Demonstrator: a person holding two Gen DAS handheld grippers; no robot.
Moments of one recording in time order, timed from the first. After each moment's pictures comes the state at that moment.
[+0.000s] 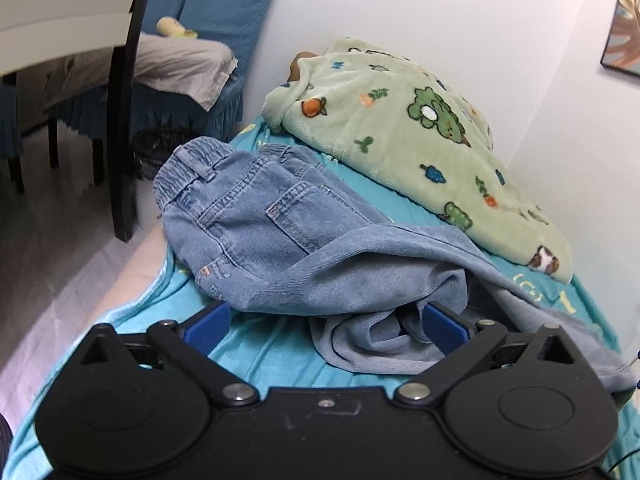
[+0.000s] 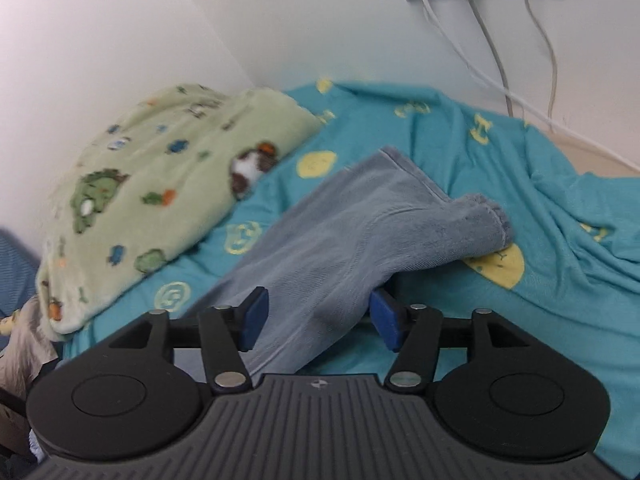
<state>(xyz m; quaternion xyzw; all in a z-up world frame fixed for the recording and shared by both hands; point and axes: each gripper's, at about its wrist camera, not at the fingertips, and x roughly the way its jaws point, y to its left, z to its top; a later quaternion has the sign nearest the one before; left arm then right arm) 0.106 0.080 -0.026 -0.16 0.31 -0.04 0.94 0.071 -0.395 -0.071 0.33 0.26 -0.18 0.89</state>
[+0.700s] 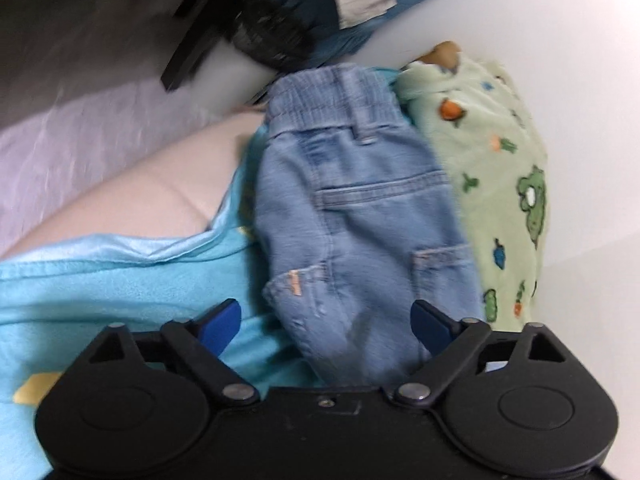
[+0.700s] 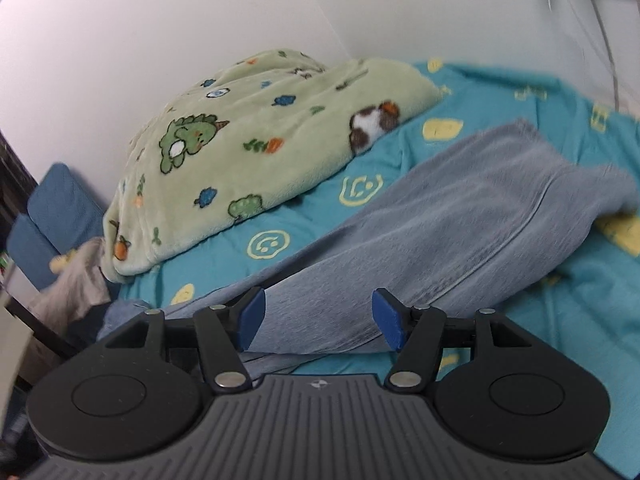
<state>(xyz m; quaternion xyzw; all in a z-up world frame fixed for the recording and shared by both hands) 0.191 0.181 -0.102 -0.46 0.38 0.03 0.80 0.110 -0.326 -0.087 0.32 0.27 -0.06 0.90</state>
